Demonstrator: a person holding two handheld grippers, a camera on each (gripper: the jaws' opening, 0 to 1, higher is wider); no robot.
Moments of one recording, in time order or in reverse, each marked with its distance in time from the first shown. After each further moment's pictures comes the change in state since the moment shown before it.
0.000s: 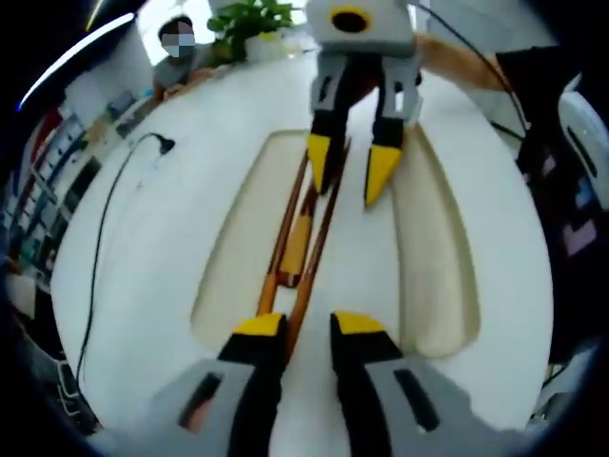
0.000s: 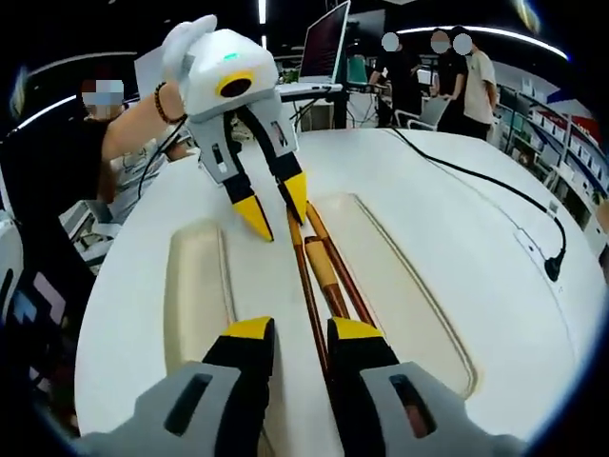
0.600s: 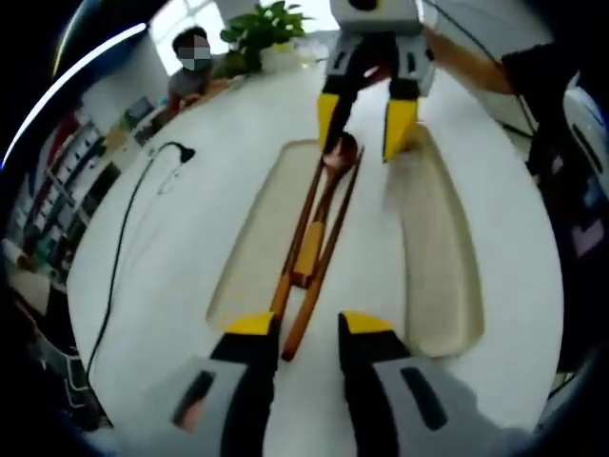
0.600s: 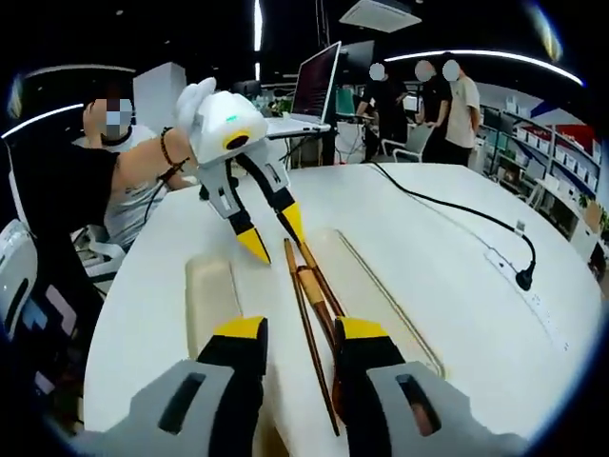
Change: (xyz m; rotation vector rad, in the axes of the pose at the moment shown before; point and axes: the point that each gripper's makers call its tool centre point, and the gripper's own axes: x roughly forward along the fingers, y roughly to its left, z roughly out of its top) left arm -0.010 0.008 0.004 -0.002 -0.050 0.097; right arm -0.037 -0.003 0.021 0.000 -0.141 -0.051
